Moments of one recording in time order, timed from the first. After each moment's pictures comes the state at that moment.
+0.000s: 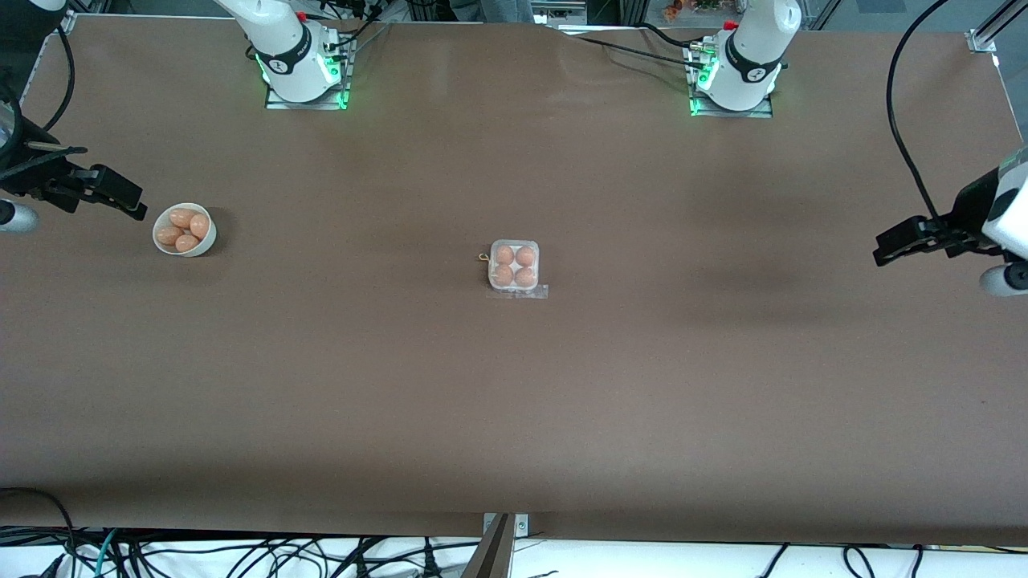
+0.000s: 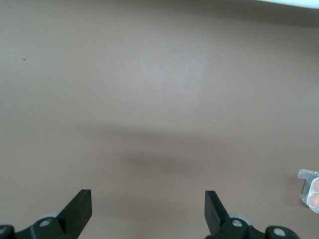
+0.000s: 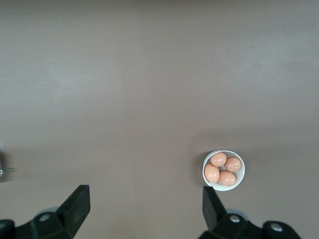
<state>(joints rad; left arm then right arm) 0.05 0.18 -0.07 -1.41 0.01 1.60 -0.18 0.04 0.01 -0.04 -1.63 -0.02 1.66 0.11</state>
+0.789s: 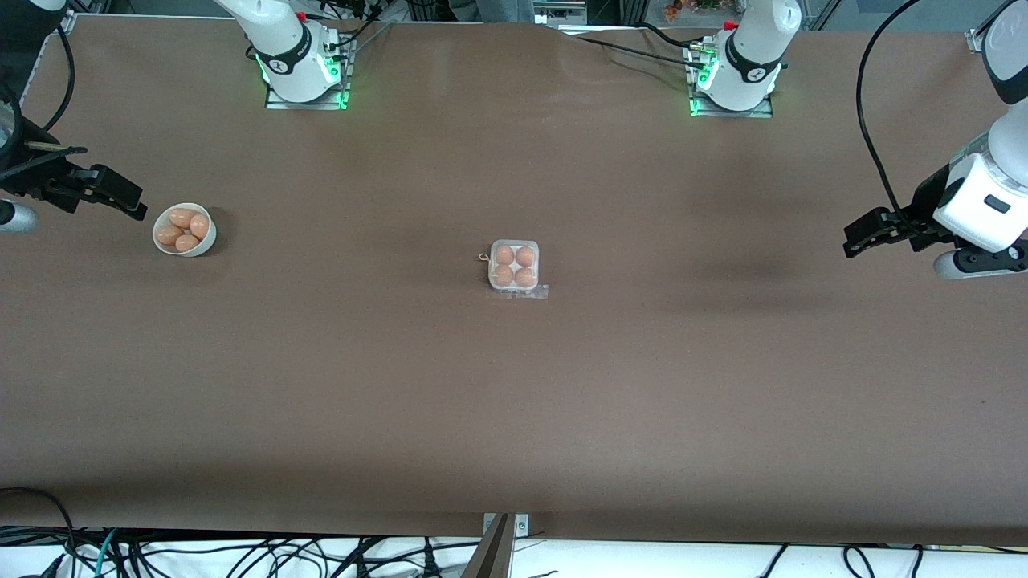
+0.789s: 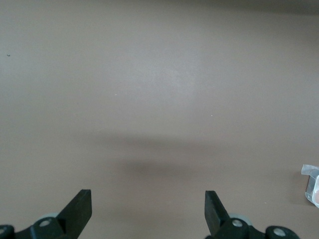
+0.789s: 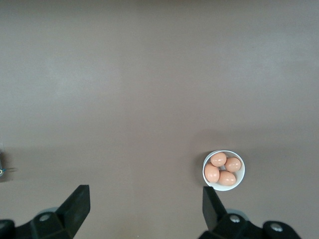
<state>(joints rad) 0.00 0.10 -0.04 -1.60 0.00 1.70 -0.18 0.04 0.01 -0.04 -1.63 -0.02 1.66 0.11</state>
